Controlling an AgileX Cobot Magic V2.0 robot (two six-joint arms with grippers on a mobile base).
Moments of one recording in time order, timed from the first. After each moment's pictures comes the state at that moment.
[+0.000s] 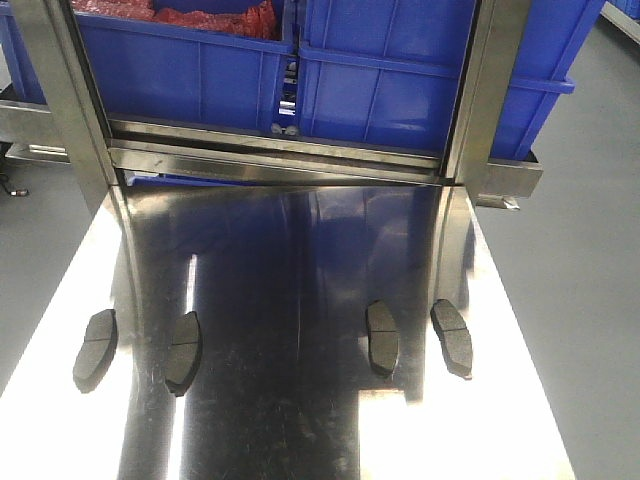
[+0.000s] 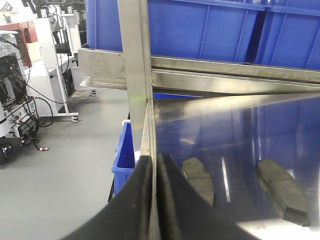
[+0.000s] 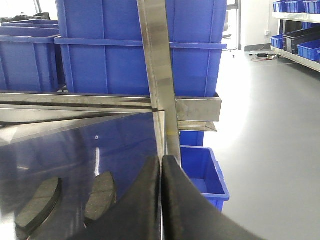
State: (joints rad) left arm 0.05 -0.01 0.02 0.01 0.18 -0.02; right arm 0.00 -0.01 0.03 0.02 0.11 0.08
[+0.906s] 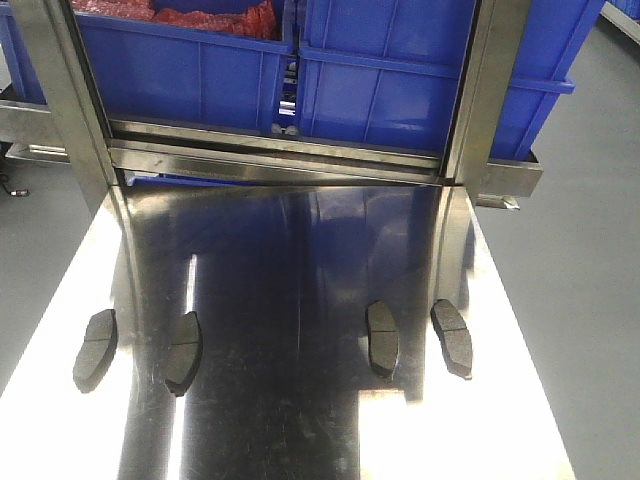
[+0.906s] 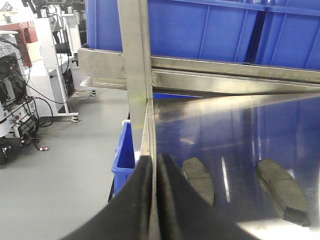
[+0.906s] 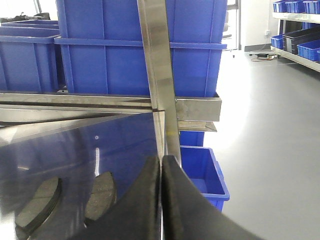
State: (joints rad) left arm 0.05 -0.01 0.02 0.01 0.18 -0.02; right arm 0.00 -0.01 0.03 0.02 0.11 0.08
